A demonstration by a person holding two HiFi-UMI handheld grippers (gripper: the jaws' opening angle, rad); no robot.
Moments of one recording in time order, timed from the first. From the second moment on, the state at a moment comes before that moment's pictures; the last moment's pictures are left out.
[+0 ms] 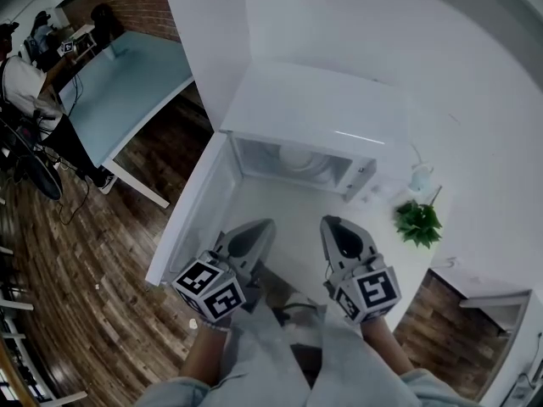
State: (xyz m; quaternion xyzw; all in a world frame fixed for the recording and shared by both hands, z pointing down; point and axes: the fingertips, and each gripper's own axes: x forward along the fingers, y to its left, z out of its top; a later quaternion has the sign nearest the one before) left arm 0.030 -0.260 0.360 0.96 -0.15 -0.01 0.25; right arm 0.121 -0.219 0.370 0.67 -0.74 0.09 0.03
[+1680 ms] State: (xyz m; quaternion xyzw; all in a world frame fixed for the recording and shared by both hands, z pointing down) left arm 0.033 -0.242 0.366 0.96 -0.13 0.01 0.27; right arm 0.111 -0.211 0.381 0.66 -0.74 0.11 0.04
